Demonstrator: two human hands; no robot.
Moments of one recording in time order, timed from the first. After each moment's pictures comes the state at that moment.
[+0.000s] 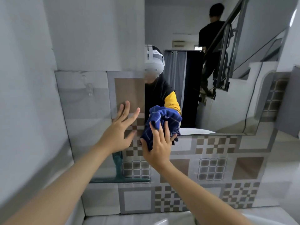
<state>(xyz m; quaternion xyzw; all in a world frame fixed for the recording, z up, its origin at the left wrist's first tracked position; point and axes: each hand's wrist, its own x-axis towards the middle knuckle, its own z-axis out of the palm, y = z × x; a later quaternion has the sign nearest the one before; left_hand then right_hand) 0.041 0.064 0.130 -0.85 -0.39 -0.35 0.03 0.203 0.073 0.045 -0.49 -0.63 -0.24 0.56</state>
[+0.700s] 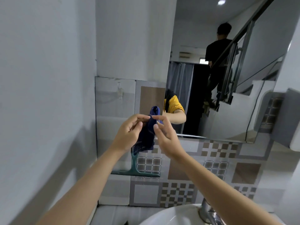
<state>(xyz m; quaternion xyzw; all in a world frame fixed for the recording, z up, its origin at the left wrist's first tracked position) 0.008 -0.022 0.150 -0.73 -0.28 -0.56 -0.29 0.165 -0.031 0.138 -0.33 -0.72 0.23 0.57</state>
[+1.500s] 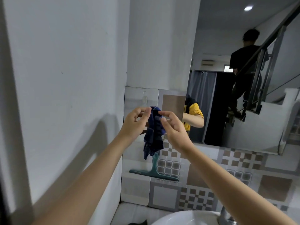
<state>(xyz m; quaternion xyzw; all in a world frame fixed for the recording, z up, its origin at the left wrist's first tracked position) -0.033 -0.073 0.196 -0.64 -0.38 -0.60 -0.30 0.123 -0.059 0.179 -0.30 -0.74 0.24 0.55</state>
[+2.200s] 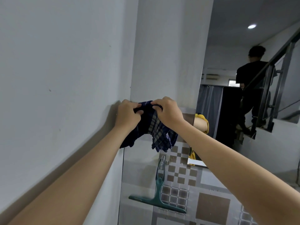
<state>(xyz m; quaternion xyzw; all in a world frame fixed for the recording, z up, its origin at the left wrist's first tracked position) -0.069 0.013 0.259 -0.63 -0.51 -0.58 0.03 0.084 0.053 0.281 -0.38 -0.80 -0.12 0.46</state>
